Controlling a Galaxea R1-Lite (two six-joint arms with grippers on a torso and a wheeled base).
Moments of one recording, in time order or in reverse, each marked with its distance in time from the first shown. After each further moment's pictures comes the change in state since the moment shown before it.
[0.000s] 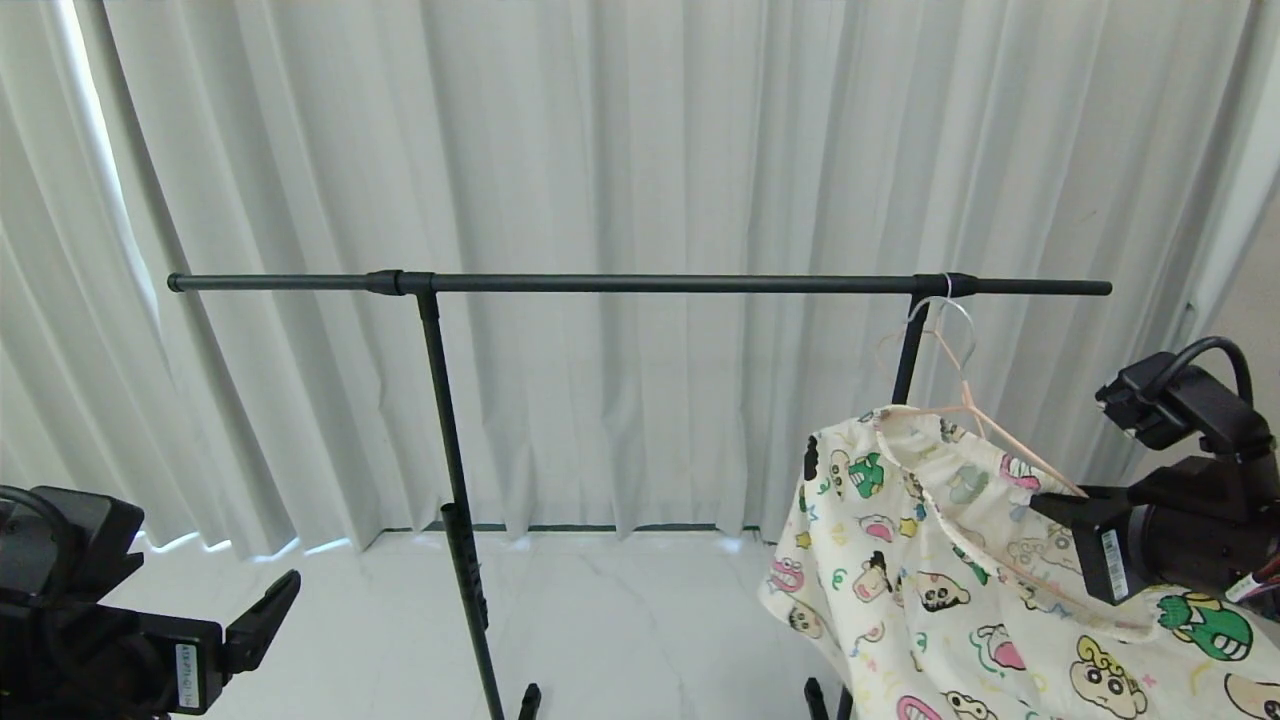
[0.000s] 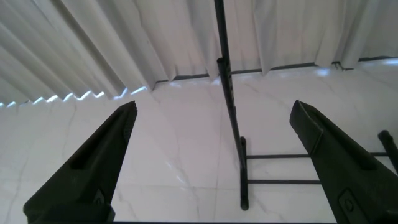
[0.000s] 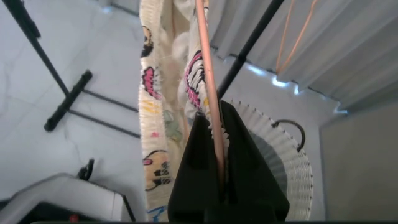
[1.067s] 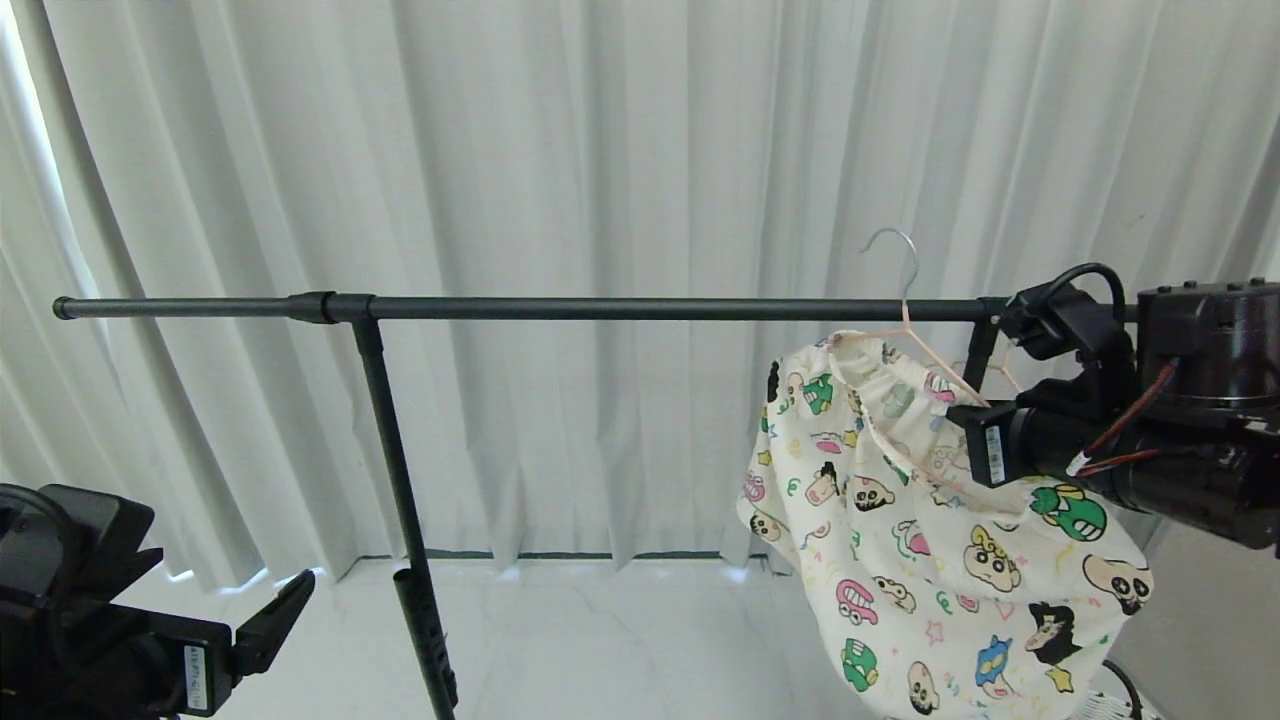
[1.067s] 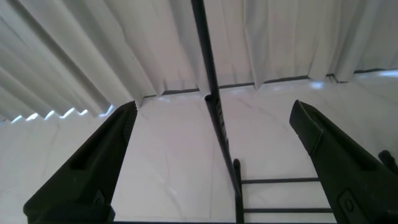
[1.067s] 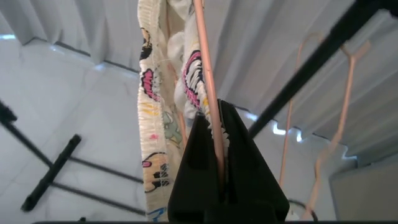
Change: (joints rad) left arm -0.025 -0.003 -0.006 0.000 -0.037 0.000; right arm -0.016 0.262 -0.174 -0.208 0.000 0.011
